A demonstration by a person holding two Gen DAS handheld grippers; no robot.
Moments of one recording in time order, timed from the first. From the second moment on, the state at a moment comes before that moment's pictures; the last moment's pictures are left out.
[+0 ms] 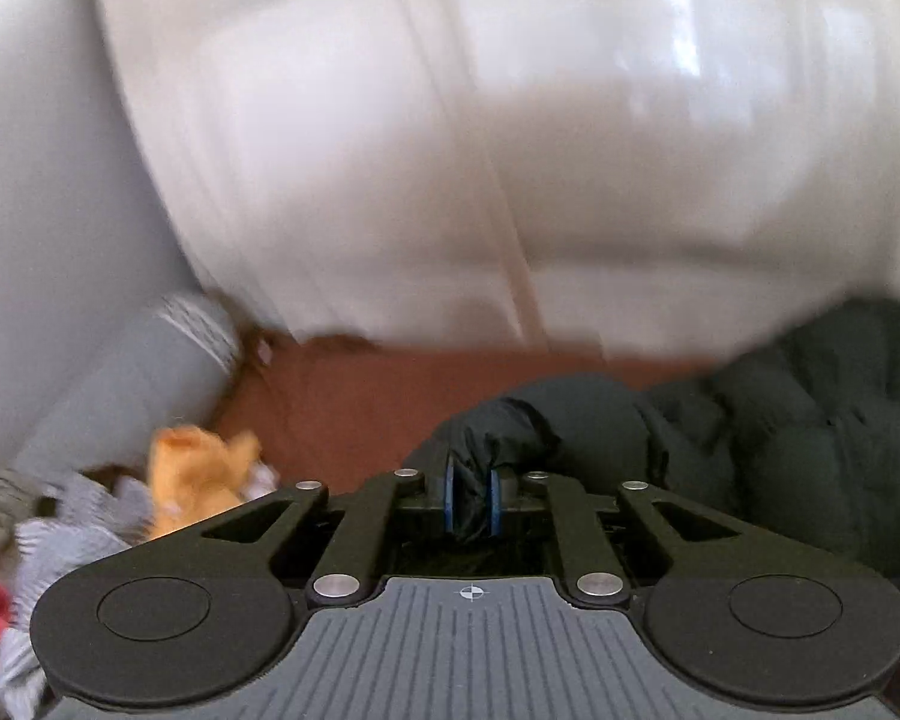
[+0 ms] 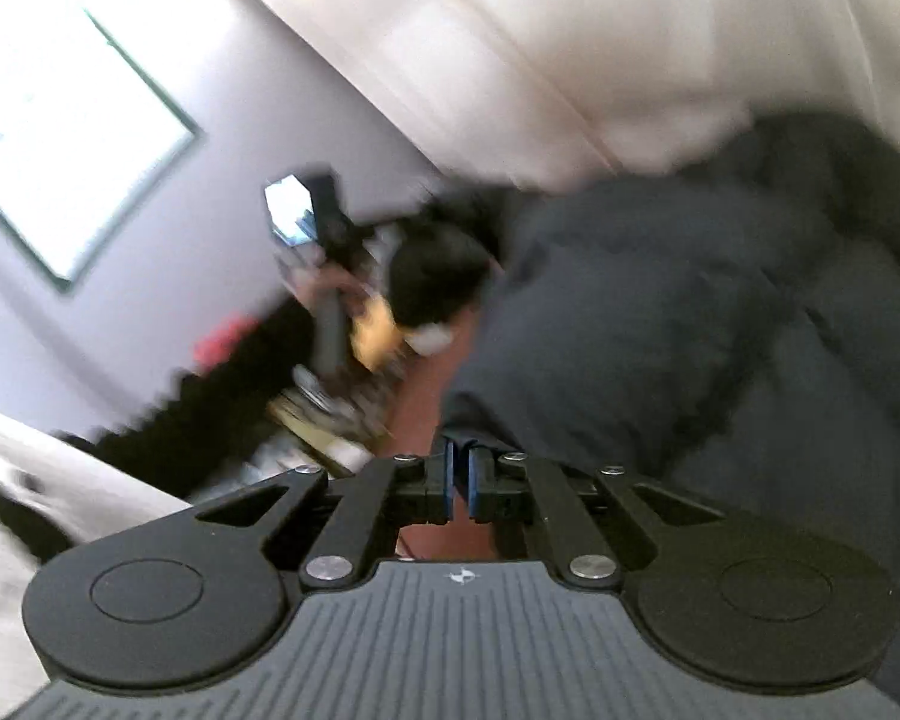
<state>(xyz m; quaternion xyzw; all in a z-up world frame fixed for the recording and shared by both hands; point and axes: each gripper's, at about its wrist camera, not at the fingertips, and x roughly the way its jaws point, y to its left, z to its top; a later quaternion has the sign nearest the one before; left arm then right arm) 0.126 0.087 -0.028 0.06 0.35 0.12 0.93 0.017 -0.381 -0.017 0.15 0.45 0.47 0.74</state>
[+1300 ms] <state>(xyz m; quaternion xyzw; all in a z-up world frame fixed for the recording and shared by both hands) 0.343 -0.040 -0.086 0.16 0.44 -0.15 0.87 0.263 -0.492 -0.131 0.04 0.47 0.22 0.86</state>
